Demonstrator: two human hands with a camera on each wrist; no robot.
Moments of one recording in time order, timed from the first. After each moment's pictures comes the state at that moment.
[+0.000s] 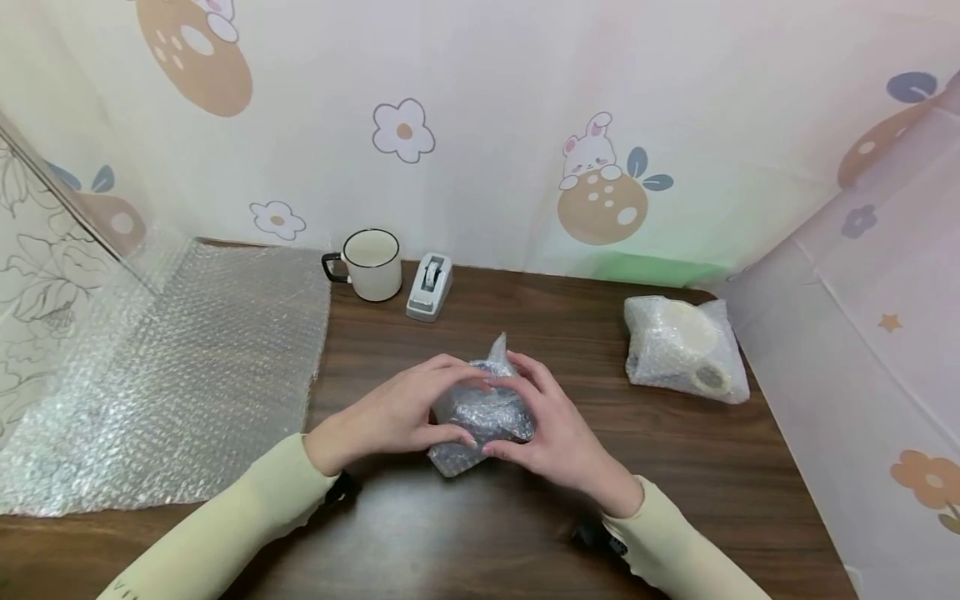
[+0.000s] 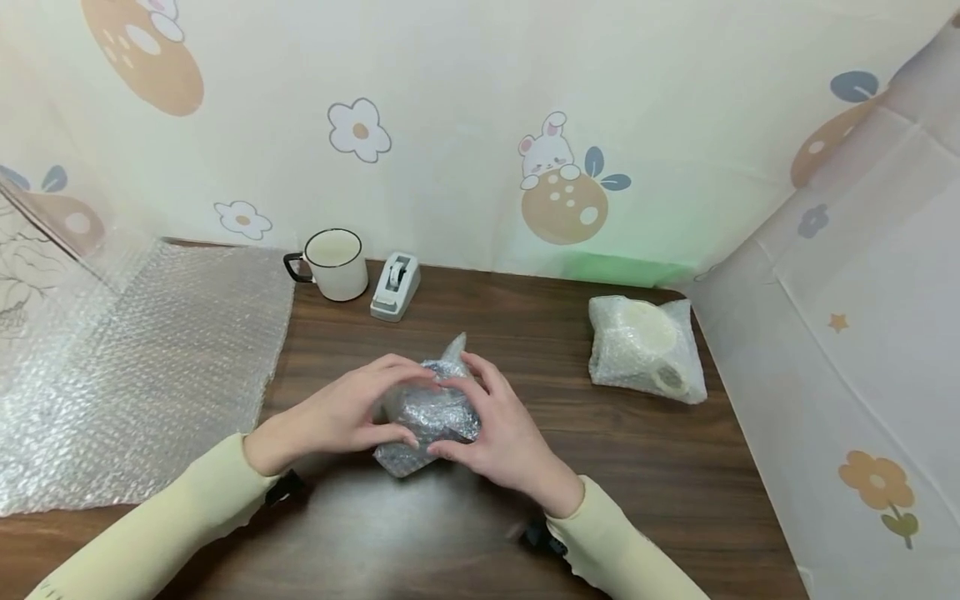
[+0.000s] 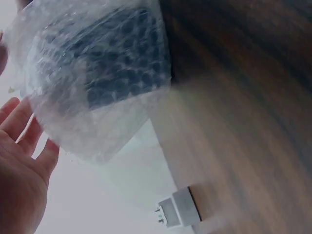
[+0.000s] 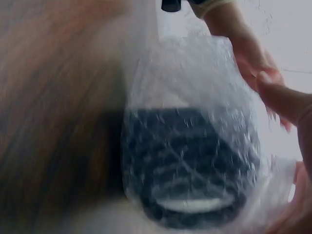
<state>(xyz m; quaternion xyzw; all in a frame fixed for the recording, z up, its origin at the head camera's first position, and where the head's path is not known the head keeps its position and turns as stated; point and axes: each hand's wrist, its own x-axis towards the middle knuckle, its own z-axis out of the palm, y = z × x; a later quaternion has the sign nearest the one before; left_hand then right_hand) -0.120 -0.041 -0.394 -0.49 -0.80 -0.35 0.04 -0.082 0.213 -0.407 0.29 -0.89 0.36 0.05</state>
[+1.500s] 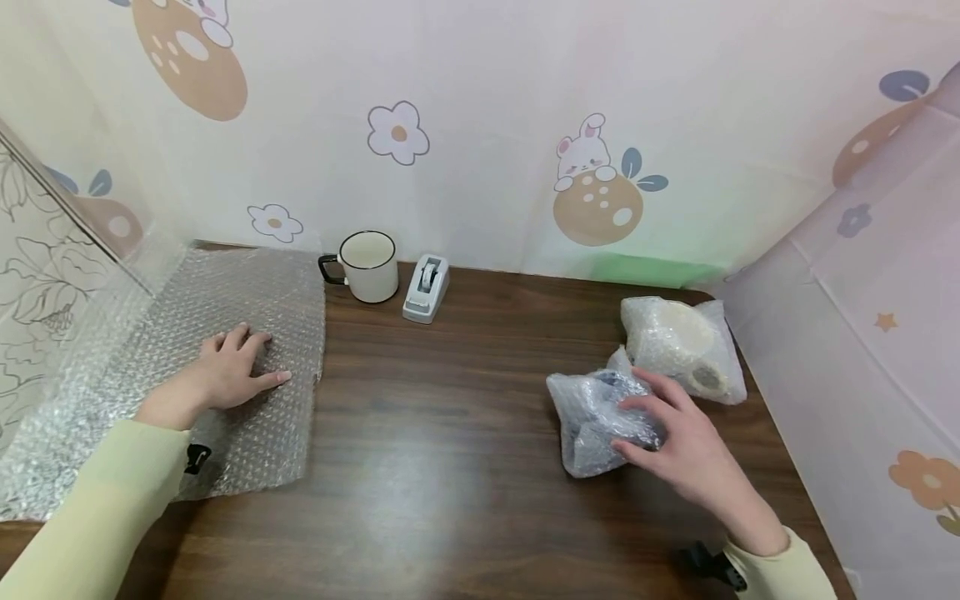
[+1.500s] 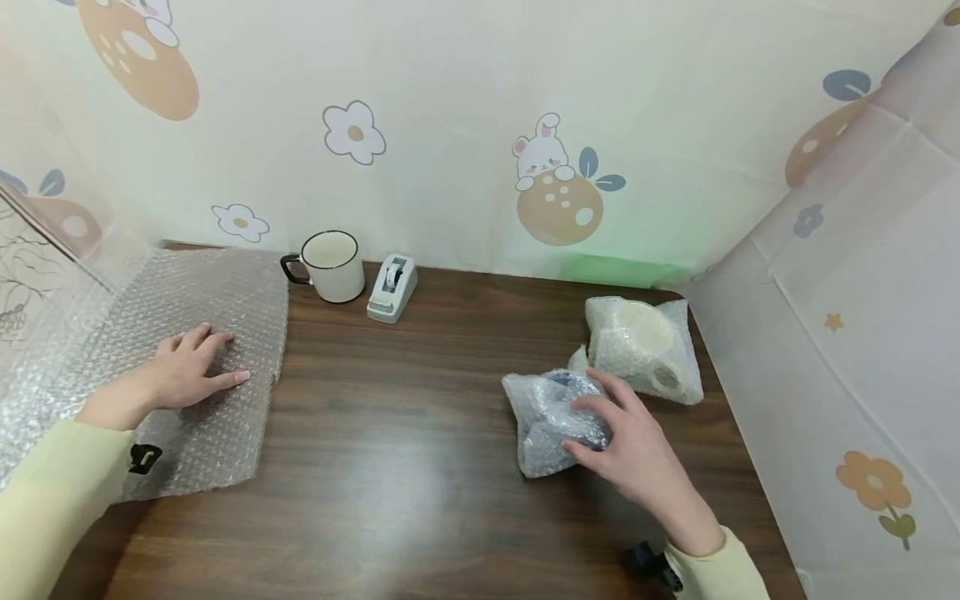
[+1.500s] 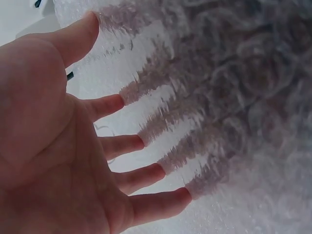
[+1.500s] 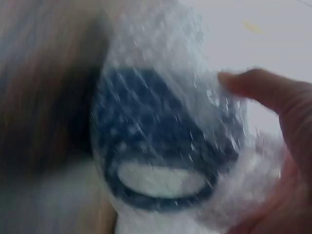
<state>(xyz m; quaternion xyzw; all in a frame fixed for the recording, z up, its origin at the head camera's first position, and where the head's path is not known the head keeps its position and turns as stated) -0.155 -0.248 -0.421 -0.10 -0.98 -0.09 -0.15 -0.060 0.352 -0.395 0.21 -0.94 0.23 0.12</state>
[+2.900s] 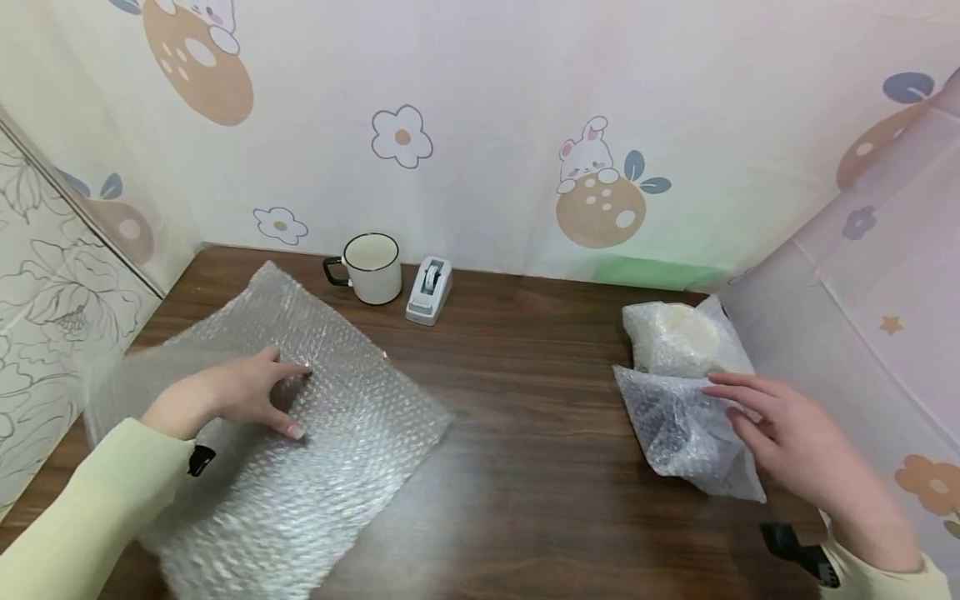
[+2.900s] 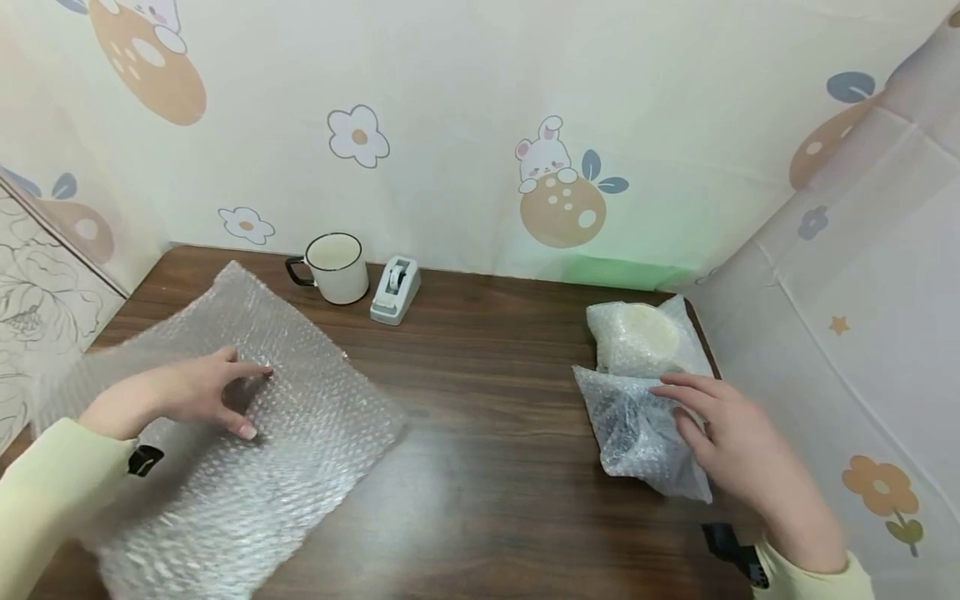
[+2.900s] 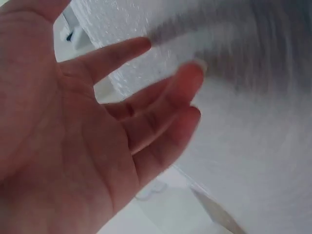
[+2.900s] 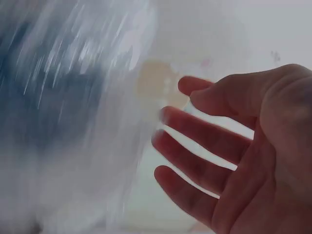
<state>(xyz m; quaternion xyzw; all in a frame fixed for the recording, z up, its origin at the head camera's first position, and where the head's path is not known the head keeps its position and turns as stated) -0.137 -0.213 -0.384 -0.20 -0.94 -0.10 -0.24 -0.061 0.430 -0.349 0.27 -0.94 0.15 0.16</state>
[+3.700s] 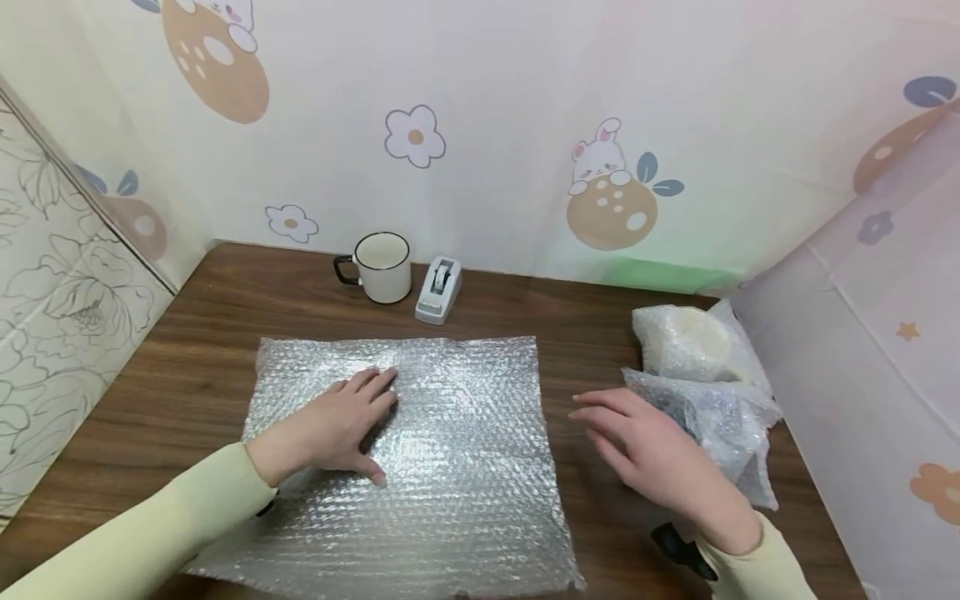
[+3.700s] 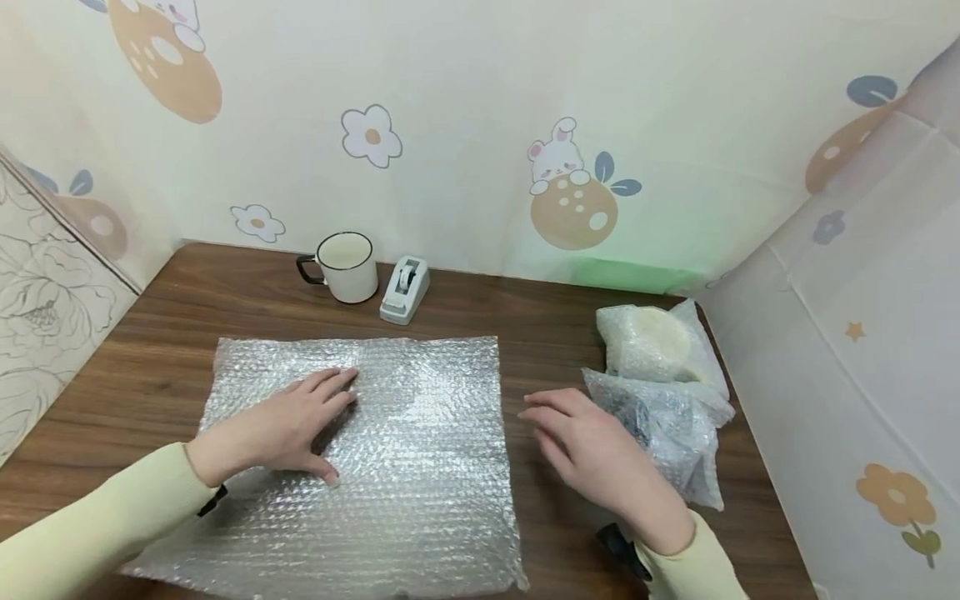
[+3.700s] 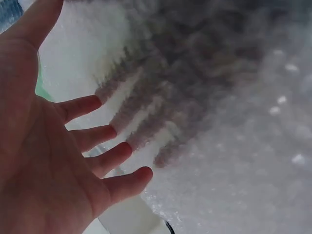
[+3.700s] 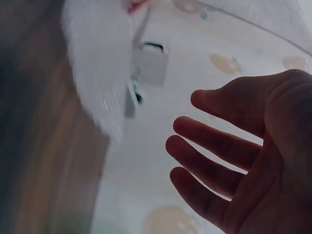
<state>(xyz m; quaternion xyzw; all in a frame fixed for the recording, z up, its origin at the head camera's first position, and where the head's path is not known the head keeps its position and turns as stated) -0.104 -0.140 -0.423 -0.38 -0.92 0.00 -0.09 -0.064 0.281 -0.375 0.37 -0.91 0.16 0.10</state>
